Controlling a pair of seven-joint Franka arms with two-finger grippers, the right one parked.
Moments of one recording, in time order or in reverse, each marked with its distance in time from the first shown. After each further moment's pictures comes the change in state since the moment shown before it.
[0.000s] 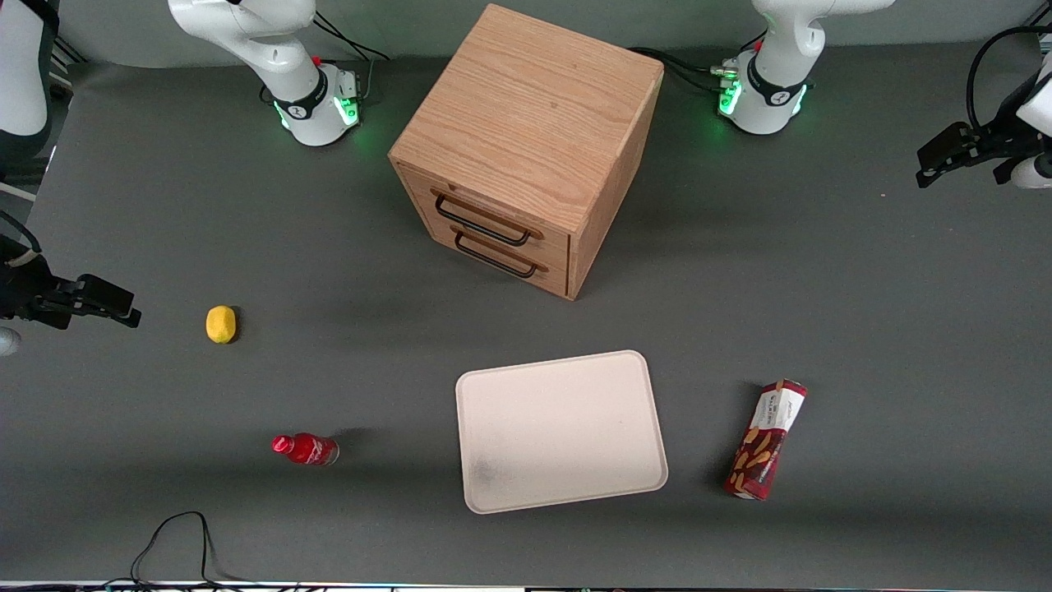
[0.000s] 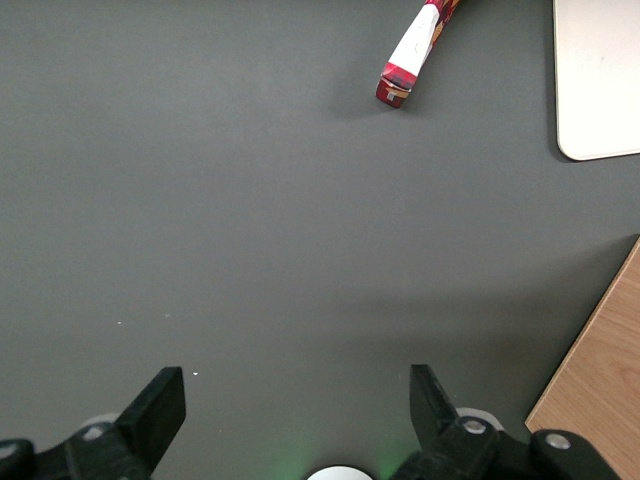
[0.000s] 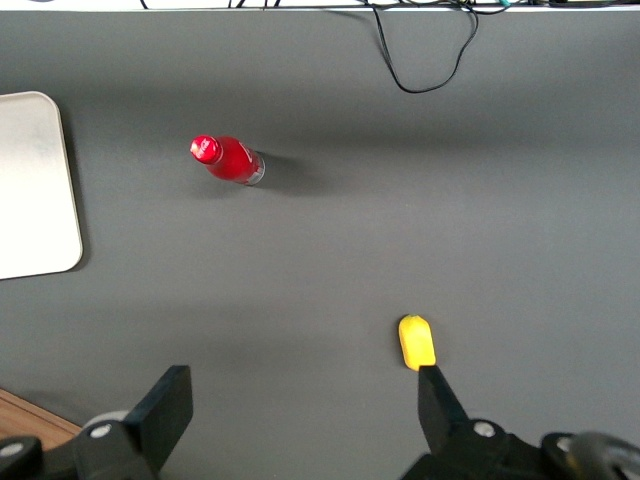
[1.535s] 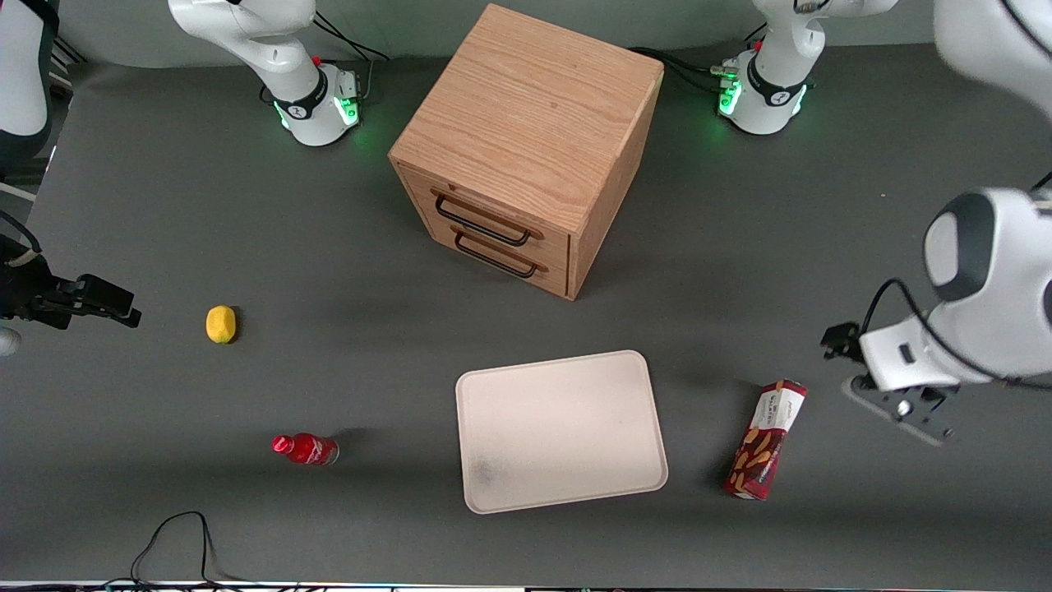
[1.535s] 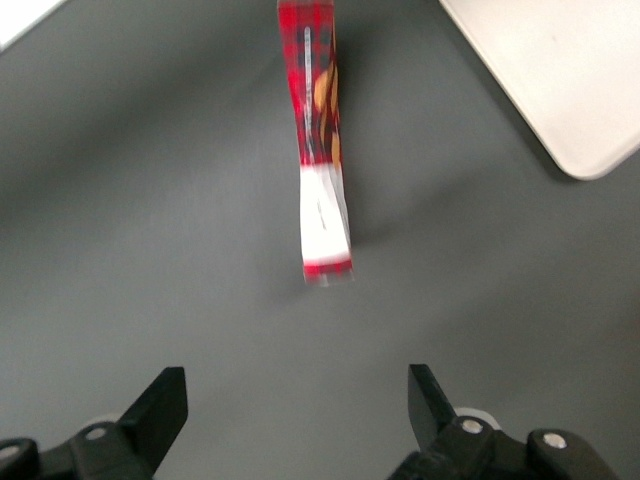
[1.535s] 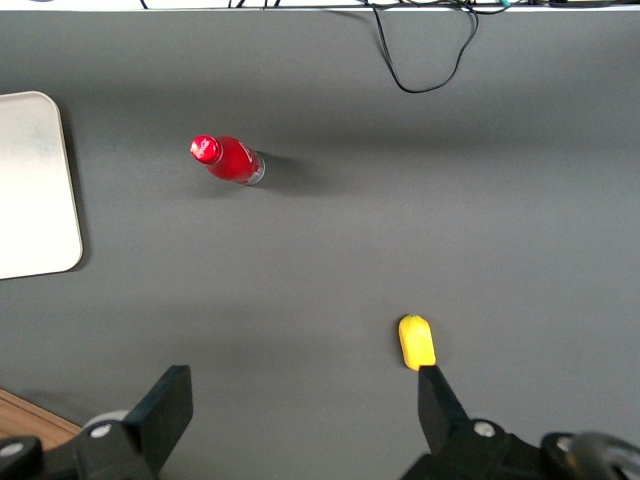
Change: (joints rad) arm -0.097 0.796 -0.023 0.557 -0.014 0.212 0.495
